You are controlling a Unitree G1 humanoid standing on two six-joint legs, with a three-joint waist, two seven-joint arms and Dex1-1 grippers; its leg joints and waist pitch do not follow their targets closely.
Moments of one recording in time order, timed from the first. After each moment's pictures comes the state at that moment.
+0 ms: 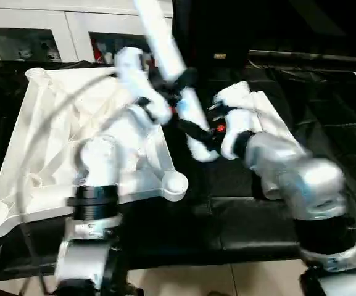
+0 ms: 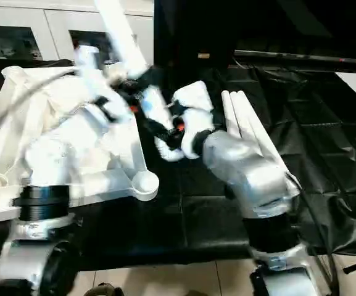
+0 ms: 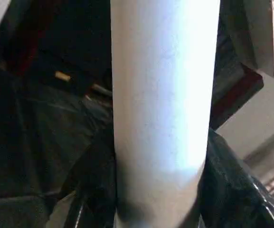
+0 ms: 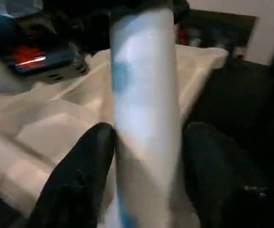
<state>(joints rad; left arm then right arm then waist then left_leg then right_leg) -0.75 0.01 0.22 0.08 -0.69 0.75 -0.12 -0.58 -0.26 0.09 -0.19 0.43 0.87 0.43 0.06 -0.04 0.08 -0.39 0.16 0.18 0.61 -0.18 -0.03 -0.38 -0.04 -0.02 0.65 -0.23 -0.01</state>
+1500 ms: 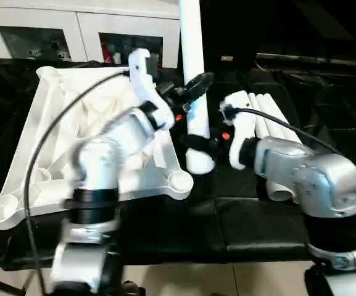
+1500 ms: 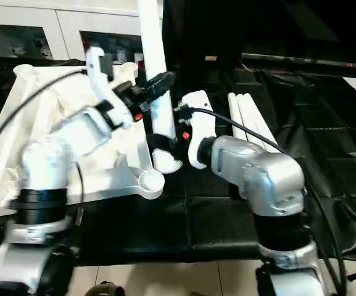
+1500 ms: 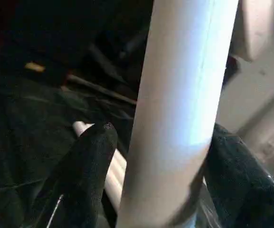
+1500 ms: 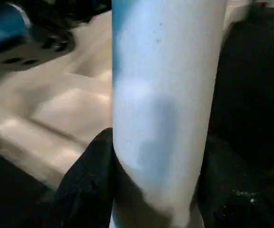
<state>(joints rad) -0.73 -0.05 0.16 0.06 -0.69 0.76 -0.13 -0.60 -0.21 0.08 -0.19 0.47 1.11 0.28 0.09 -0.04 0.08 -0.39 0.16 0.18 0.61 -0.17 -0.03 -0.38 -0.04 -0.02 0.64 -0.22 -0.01</state>
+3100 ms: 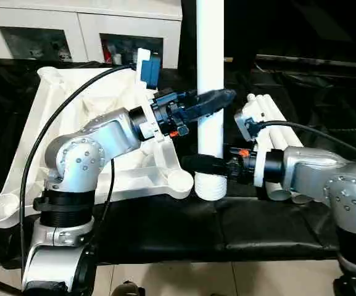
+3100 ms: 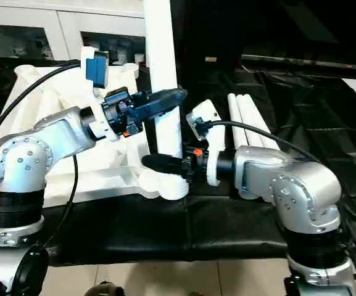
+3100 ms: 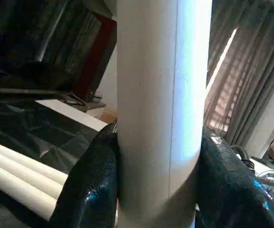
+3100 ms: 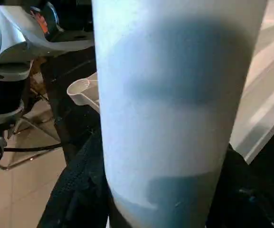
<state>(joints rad) -0.71 0.19 0.07 -0.06 -0.87 0.89 -0.68 -0.51 -0.39 0.01 -0.36 0.72 1.17 0.63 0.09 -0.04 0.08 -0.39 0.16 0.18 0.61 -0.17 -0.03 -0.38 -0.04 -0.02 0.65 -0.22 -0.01</state>
